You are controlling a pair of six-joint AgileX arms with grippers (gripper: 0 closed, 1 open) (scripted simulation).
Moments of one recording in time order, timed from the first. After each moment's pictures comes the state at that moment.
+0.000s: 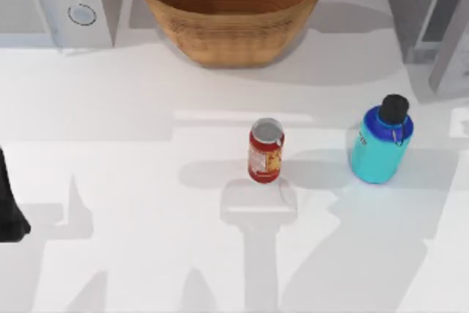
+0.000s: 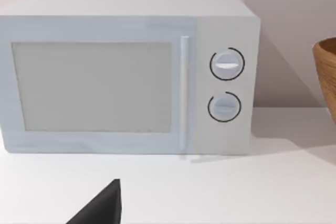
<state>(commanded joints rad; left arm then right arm) 0.00 0.00 0.00 0.00 0.00 0.00 -0.21 1.69 1.10 -0.04 -0.23 -0.18</state>
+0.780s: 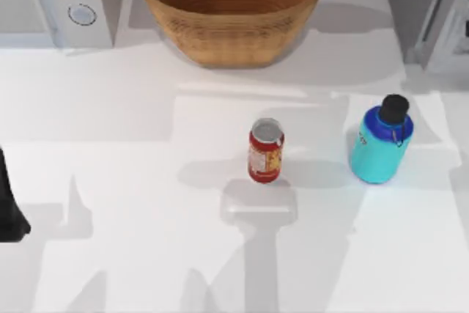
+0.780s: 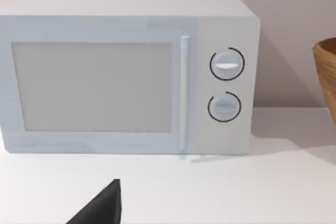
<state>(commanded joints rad) 0.00 0.00 0.00 0.00 0.00 0.00 -0.05 1.66 1.03 0.05 -0.03 -0.01</state>
